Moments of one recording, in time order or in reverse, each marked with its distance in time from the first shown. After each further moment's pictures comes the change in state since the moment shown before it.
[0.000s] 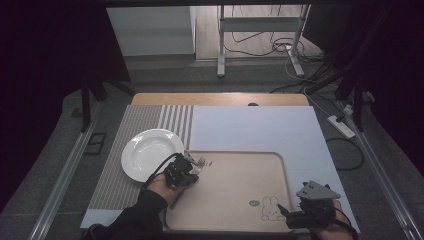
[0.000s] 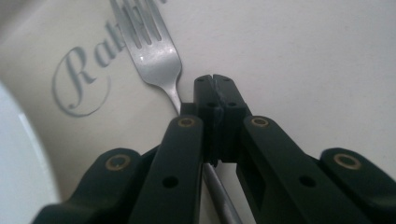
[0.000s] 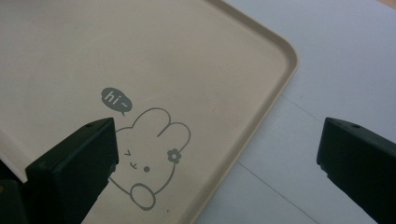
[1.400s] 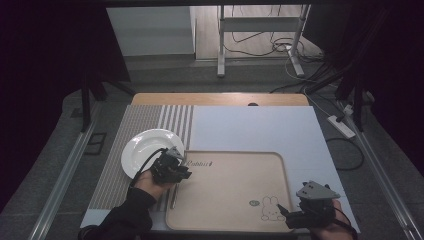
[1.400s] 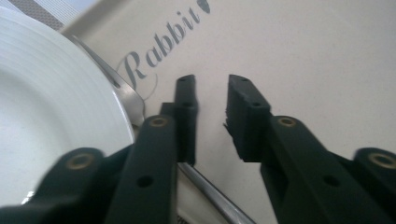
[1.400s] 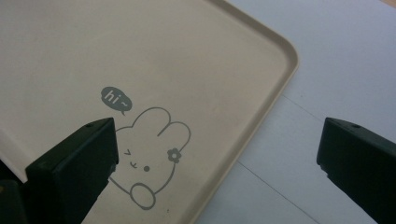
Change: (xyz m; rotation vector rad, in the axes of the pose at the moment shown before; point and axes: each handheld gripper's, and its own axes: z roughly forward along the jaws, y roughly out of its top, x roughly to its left) left arm 0.019 -0.018 -0.031 -0.141 -0.023 -0.015; right arm 0.000 0.000 0.000 0.004 -0.002 0.000
